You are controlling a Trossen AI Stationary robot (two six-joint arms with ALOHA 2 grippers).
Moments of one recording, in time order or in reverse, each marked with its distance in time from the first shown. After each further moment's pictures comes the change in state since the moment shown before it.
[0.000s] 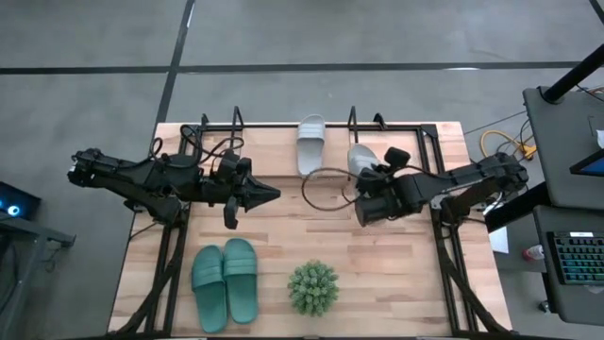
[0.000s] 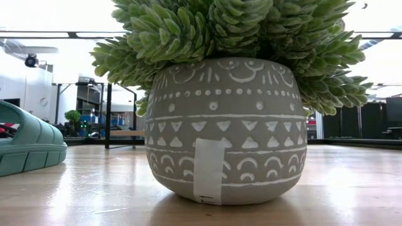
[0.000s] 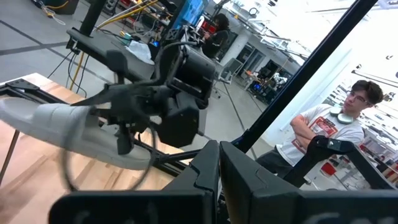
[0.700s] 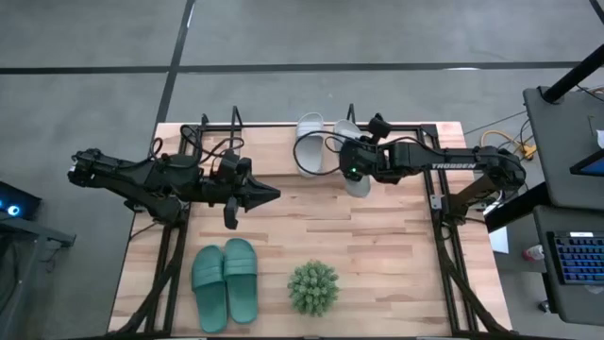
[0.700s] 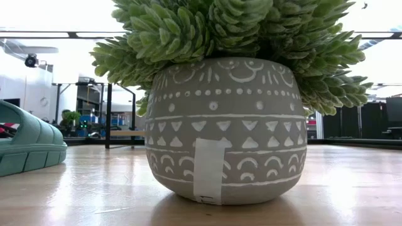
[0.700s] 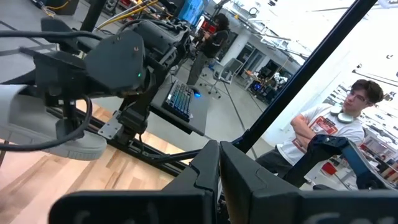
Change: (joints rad) left arm 0.000 0.000 0.000 0.000 0.000 0.003; right arm -0.314 0.002 0.001 0.482 -0.092 -0.537
